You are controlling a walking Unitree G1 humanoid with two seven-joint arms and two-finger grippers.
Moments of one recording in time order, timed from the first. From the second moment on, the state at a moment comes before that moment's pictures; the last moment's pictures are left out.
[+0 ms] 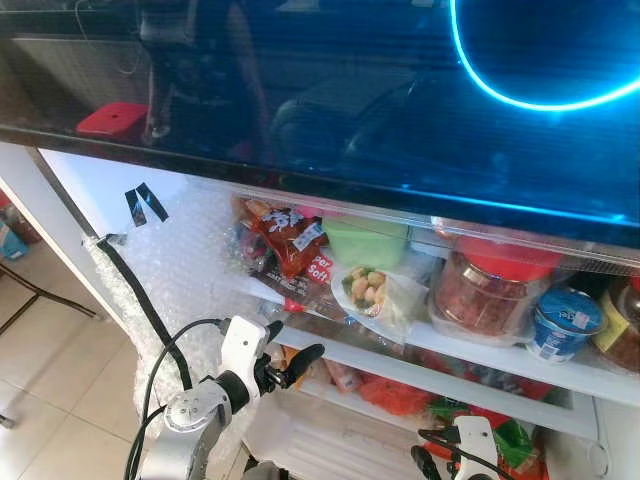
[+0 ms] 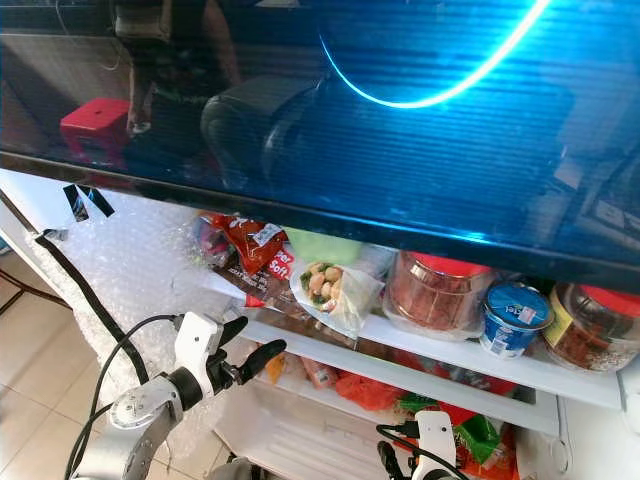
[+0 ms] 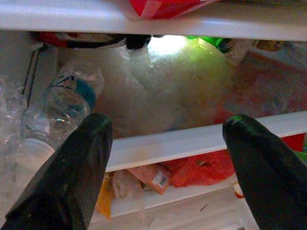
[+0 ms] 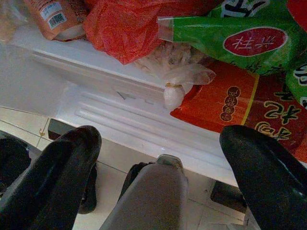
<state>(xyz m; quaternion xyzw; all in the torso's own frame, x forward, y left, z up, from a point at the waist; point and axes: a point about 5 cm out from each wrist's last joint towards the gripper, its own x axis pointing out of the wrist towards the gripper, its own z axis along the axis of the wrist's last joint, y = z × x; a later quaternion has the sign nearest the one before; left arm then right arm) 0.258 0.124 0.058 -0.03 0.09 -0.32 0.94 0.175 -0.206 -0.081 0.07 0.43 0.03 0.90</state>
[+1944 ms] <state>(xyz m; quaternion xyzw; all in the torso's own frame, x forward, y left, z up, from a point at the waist) 0.233 0.165 -0.031 -0.07 0.33 -0.16 0.93 0.178 -0.206 -0.080 0.07 0.43 0.03 0.90</state>
